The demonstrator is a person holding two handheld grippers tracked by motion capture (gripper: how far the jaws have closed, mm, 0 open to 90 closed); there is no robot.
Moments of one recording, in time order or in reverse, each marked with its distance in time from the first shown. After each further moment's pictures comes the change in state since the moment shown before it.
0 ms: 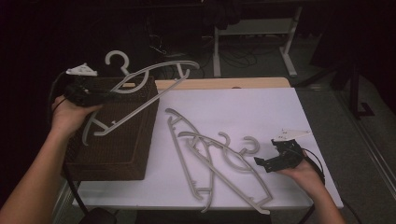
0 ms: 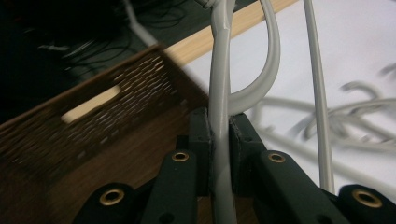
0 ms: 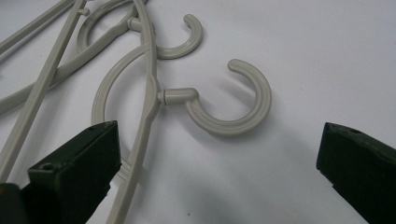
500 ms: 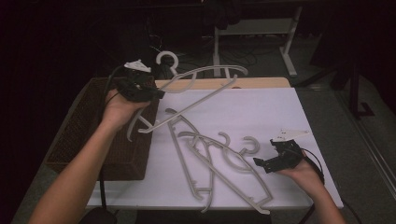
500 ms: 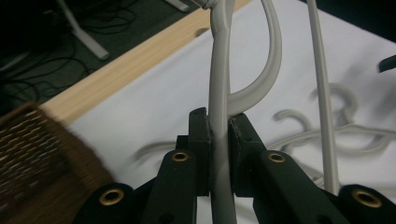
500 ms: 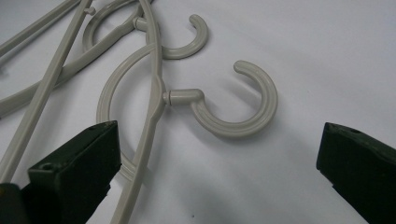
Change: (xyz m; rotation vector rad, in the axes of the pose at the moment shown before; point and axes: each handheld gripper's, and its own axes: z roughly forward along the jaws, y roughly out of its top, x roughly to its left) left arm -0.085 0.063 0.064 0.008 -0.165 0.053; right arm 0.001 0.001 0.001 0.003 0.014 -0.015
